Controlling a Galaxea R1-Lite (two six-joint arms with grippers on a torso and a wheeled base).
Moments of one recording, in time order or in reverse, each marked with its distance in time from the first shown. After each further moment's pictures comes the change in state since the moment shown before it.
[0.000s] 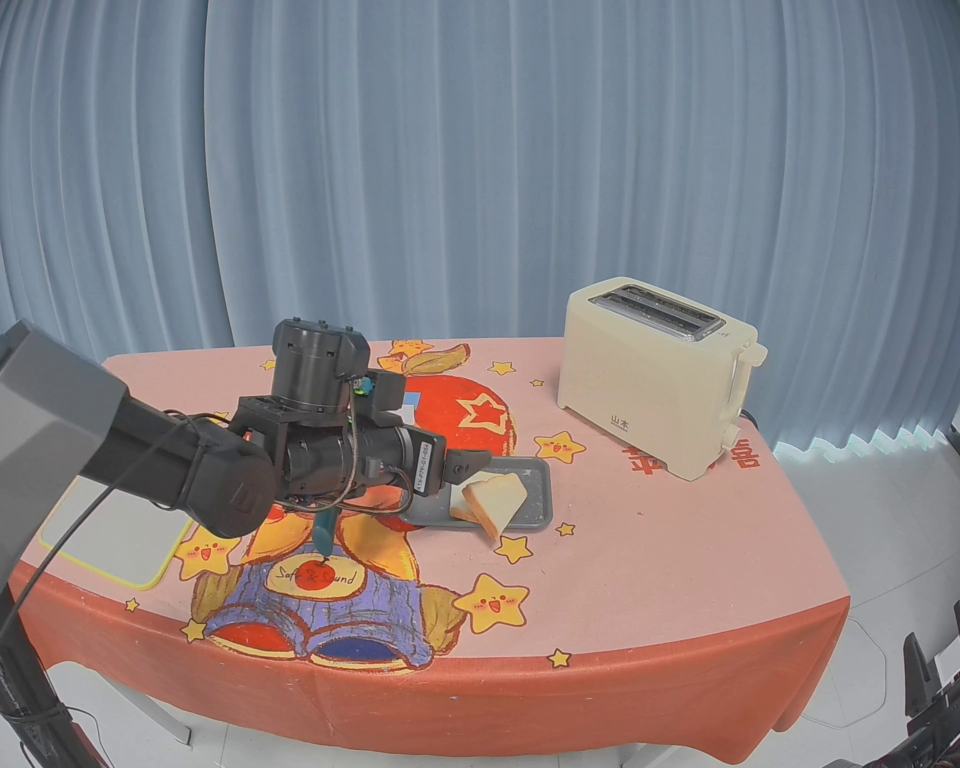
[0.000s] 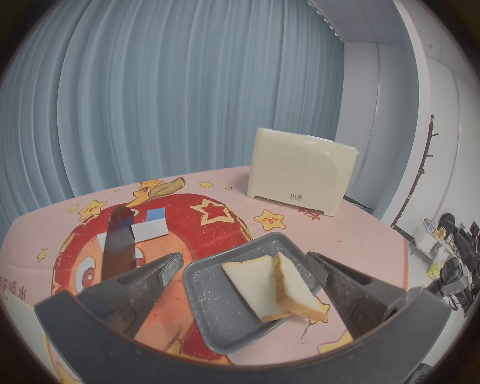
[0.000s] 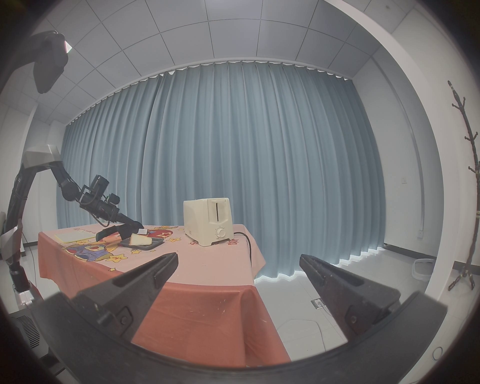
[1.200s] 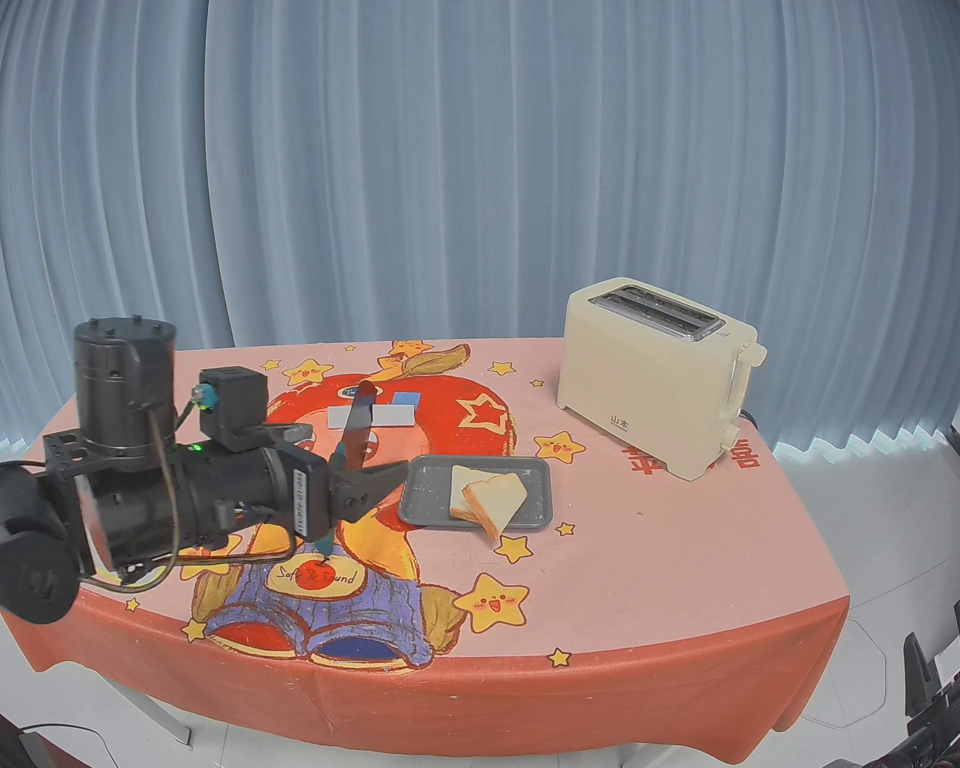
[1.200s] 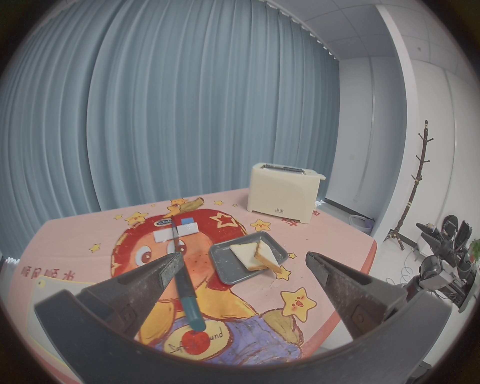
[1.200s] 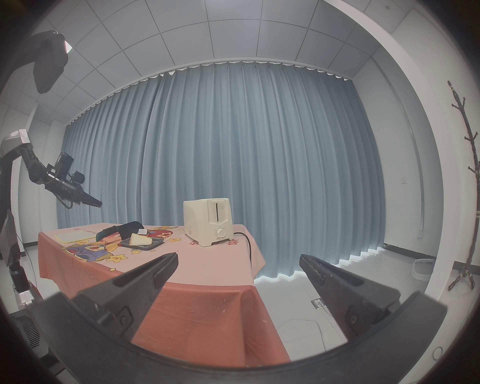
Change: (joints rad) left arm -0.035 -0.503 0.371 0.017 0.092 -0.011; right arm 0.000 0.000 0.000 0.000 0.000 0.000
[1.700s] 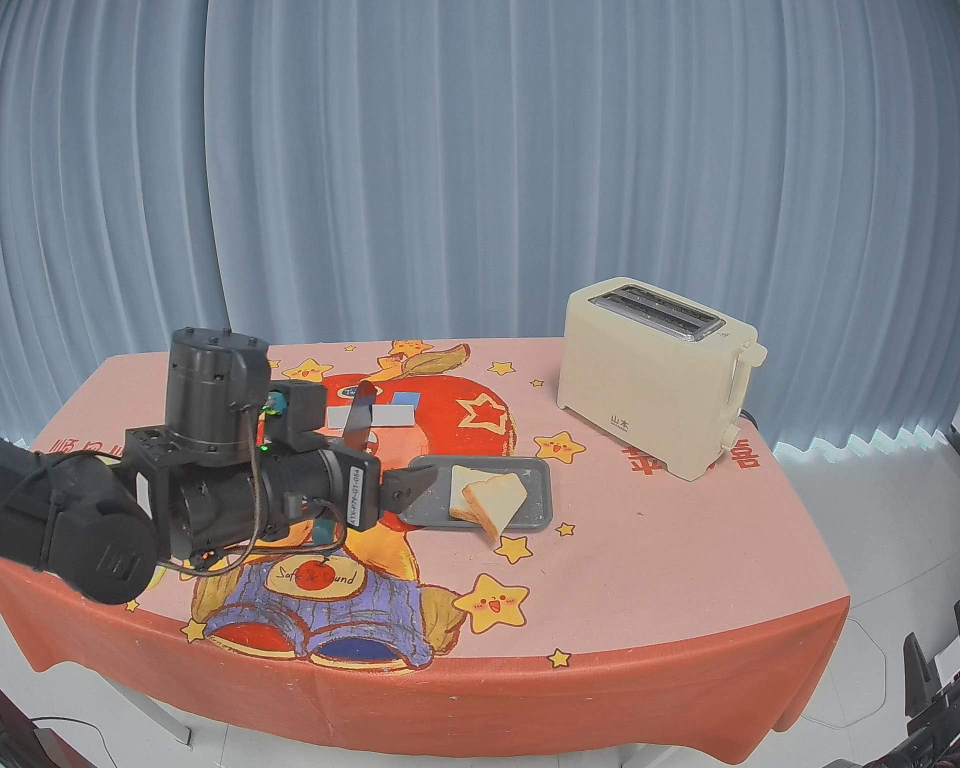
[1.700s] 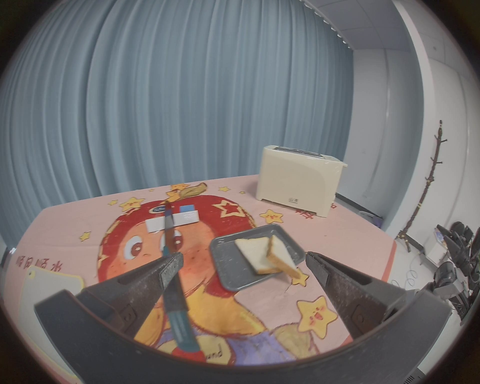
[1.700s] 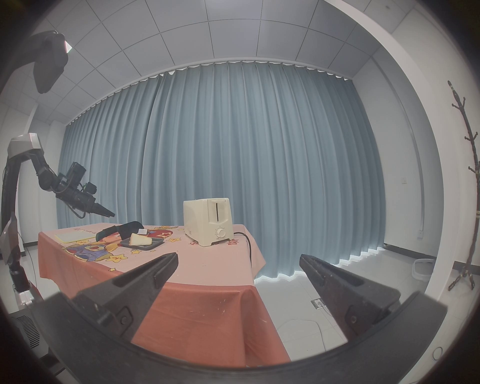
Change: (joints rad) left arm -0.005 0.189 -0.078 -0.031 0.060 -0.039; right arm 0.000 0.000 0.000 0.000 0.000 0.000
